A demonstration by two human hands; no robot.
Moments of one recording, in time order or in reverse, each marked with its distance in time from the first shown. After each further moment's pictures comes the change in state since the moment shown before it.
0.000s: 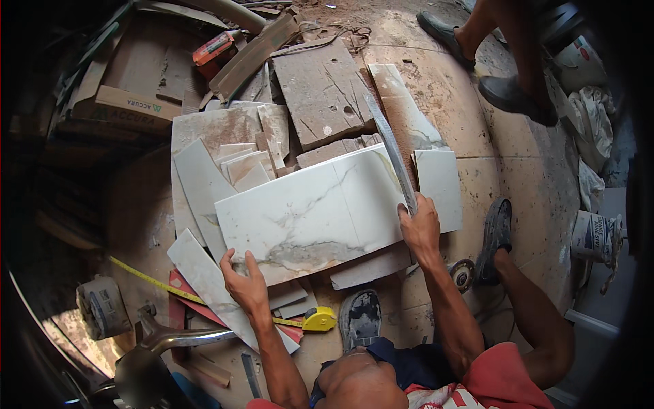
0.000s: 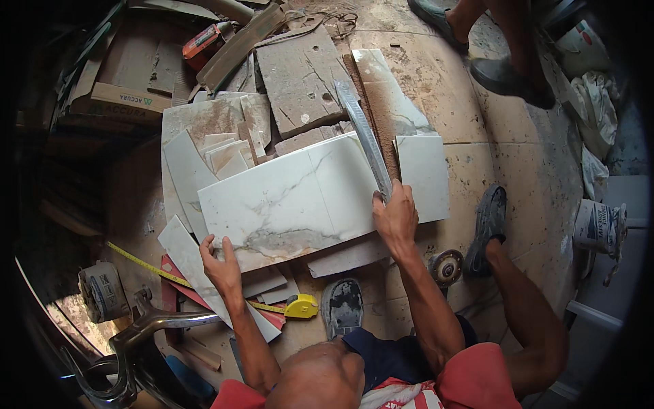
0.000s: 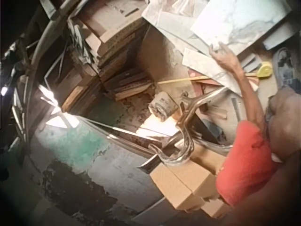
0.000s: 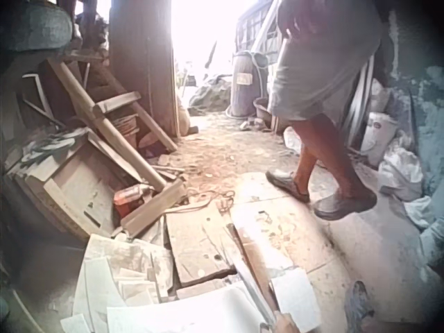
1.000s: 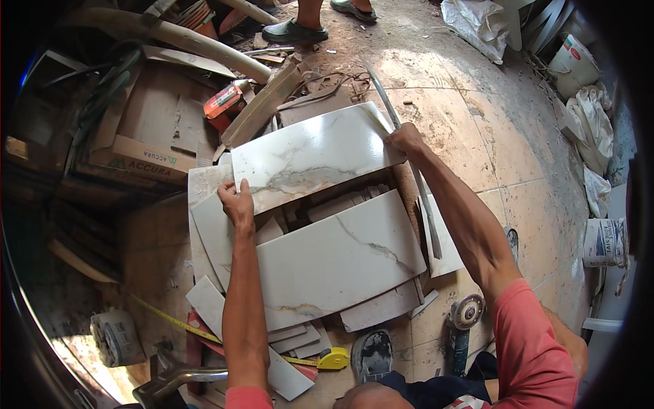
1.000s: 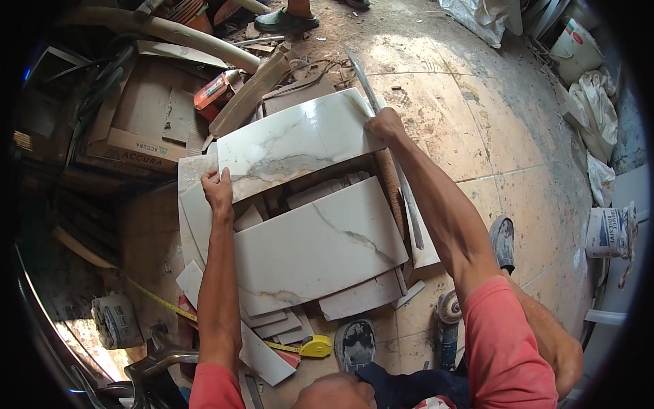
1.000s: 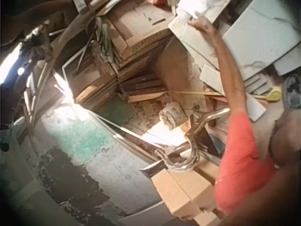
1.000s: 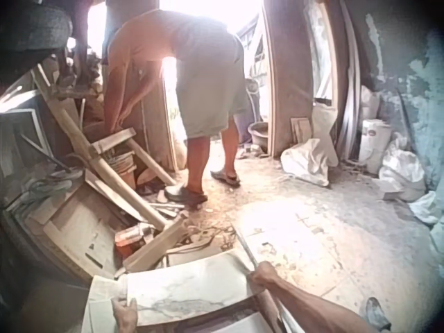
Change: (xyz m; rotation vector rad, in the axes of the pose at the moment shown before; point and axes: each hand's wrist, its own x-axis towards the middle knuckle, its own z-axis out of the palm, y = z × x) left_hand 0.229 0.066 0.140 -0.309 0.024 0.147; right_hand 0.278 -0.081 0.005 0.217 -0.199 0.034
